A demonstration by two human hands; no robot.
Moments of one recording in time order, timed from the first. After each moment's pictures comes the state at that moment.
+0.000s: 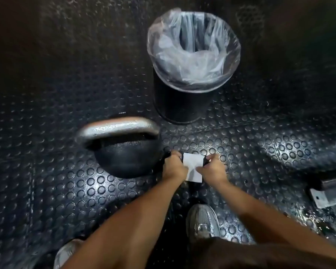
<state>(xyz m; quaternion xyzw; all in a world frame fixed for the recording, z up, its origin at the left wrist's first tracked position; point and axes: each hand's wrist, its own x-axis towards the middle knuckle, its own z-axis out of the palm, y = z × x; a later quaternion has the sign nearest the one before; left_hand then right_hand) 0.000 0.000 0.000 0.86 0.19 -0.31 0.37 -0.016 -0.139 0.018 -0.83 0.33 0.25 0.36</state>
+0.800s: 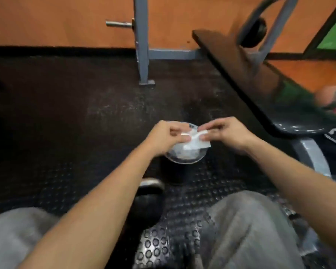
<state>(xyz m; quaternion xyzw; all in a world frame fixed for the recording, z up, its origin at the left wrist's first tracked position) 0.104 0.092 0.390 0.81 -0.16 -0.09 0.56 0.086 -0.135 0.430 -0.86 -0.02 0.09 0.51</state>
